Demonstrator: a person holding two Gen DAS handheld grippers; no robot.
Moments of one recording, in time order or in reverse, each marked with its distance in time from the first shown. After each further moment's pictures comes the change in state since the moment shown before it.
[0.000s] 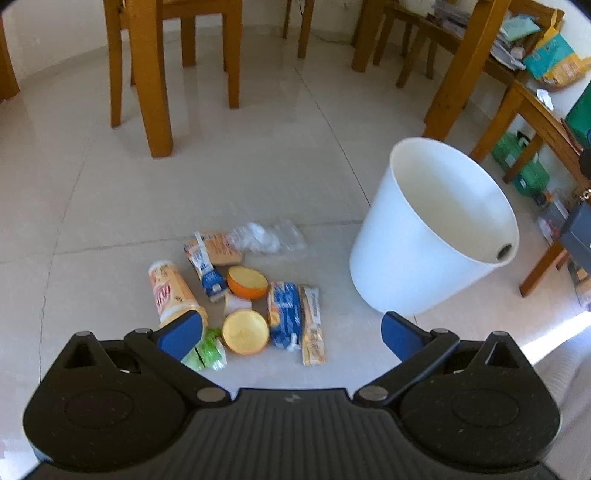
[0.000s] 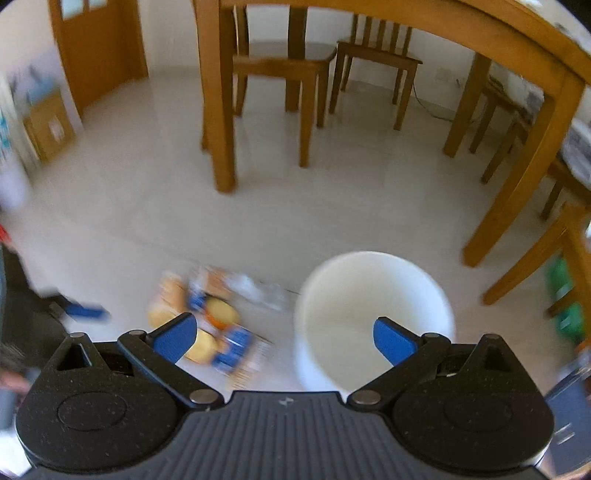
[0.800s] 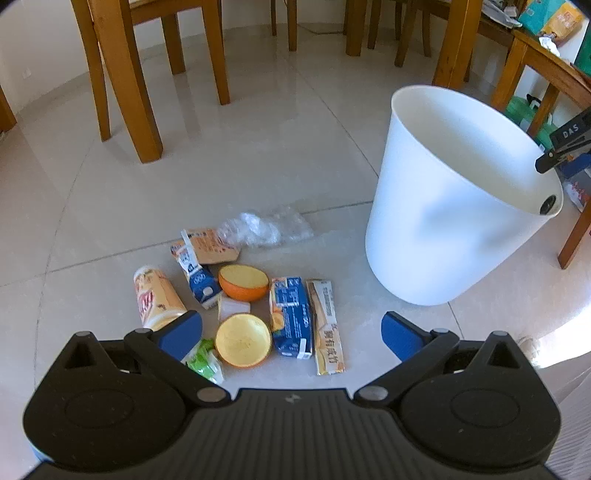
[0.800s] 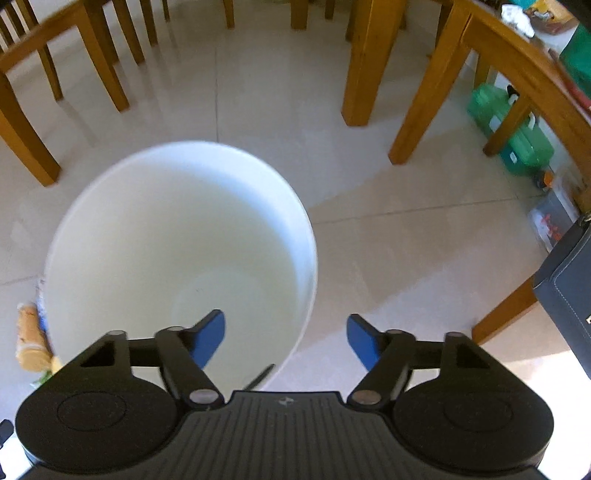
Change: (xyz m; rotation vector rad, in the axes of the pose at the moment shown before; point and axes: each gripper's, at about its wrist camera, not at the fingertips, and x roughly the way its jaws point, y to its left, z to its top) left arm 0.076 -0.038 -0.033 0.144 0.005 0.050; right arm 0.180 -0.167 -0.087 0.494 0.258 -0.191
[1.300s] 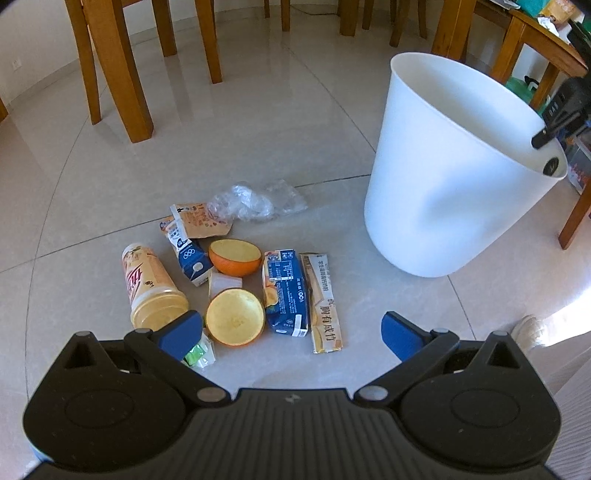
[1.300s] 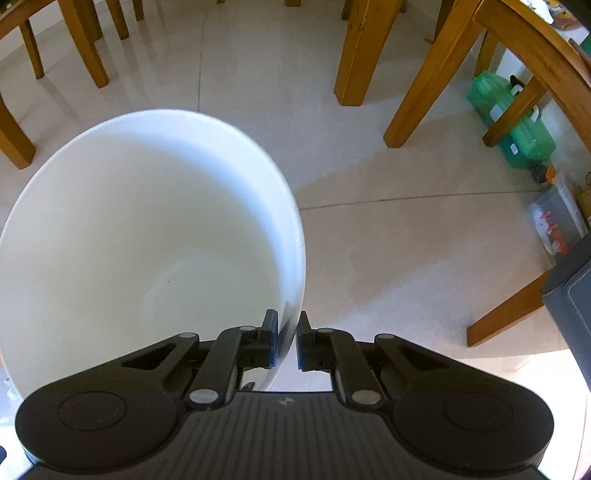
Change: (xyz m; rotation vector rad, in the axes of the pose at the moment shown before) left arm 0.016 -0.003 -0.014 0.050 0.058 -0.033; right arm 0.043 -0.006 0.016 -0.013 0.042 -0.036
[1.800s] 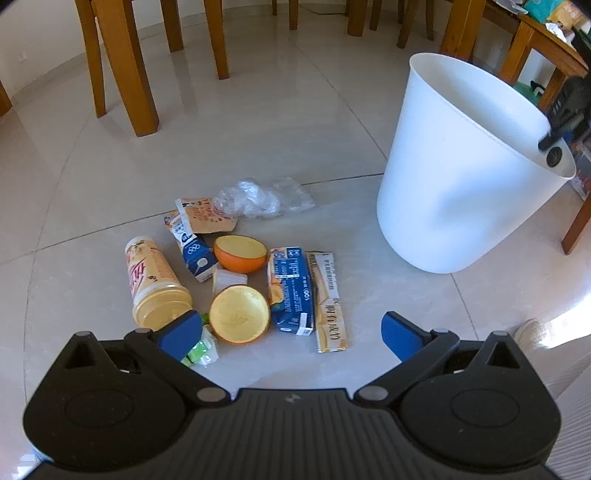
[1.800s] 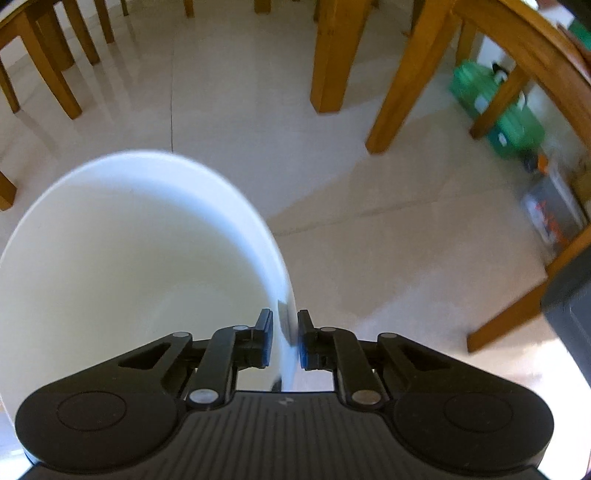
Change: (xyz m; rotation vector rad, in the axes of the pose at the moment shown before) left arm 0.004 0.007 -0.002 0.007 0.002 -0.026; right arm 0.014 -0.017 0.024 0.116 0.042 -0.014
